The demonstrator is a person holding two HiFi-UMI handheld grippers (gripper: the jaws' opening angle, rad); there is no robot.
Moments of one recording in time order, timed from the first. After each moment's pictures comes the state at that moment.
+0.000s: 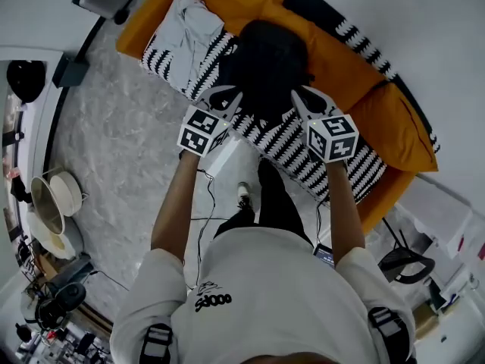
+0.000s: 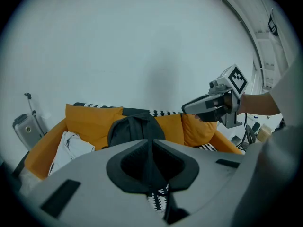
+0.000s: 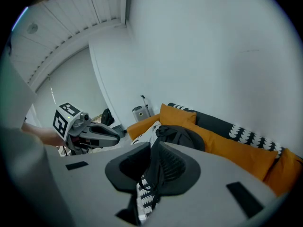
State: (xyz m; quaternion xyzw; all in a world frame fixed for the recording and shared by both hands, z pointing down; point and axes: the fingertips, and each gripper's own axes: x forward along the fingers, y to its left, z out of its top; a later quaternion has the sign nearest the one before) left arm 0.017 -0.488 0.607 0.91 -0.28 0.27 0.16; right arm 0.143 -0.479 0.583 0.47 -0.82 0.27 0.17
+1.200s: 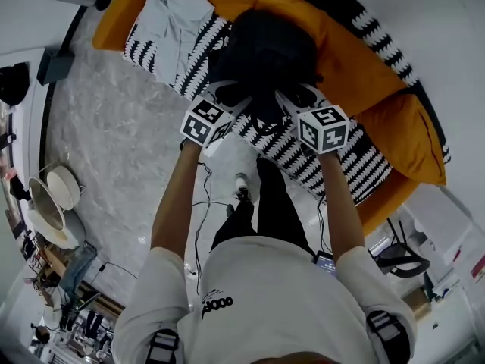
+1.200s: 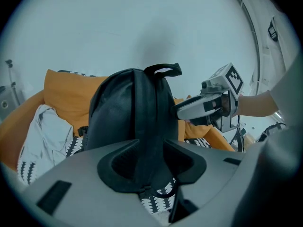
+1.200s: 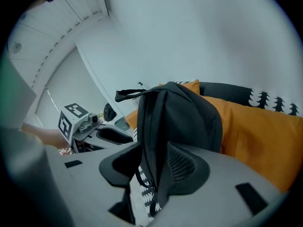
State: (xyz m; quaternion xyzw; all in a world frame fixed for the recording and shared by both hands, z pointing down) left arm 0.058 -0.564 0.770 0.90 -0.21 0.30 0.25; right arm 0.137 -0.568 0.747 0.41 -0.81 0.36 0.19
